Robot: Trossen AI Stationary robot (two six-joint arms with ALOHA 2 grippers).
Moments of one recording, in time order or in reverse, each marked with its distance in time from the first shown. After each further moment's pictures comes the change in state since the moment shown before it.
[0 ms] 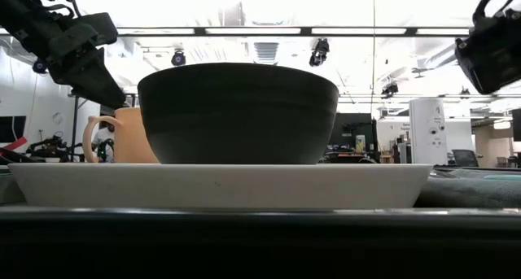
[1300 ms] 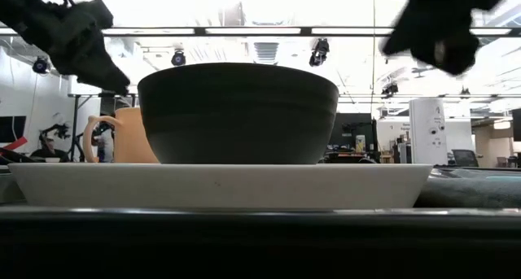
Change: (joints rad) left arm 0.000 -0.081 0.000 0.023 -0.066 0.090; right arm -0.078 -0.069 0.086 0.115 0.475 -0.472
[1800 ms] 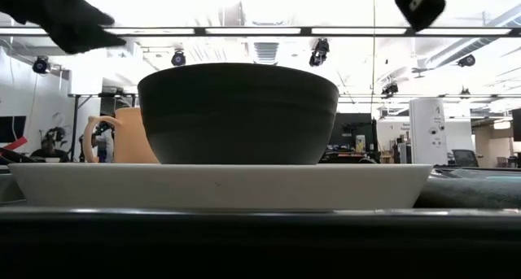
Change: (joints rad) left arm 0.000 -0.271 0.000 0.104 0.187 0.283; right arm -0.020 -0.357 -0.152 0.165 0.094 -0.626
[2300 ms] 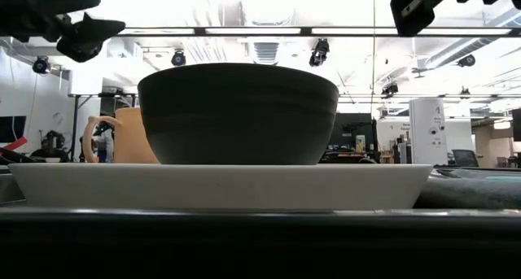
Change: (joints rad) left arm 0.000 -0.195 -0.254 0.410 0.216 0.146; right arm -0.121 -0.141 -0.311 0.550 -0.316 -0.265
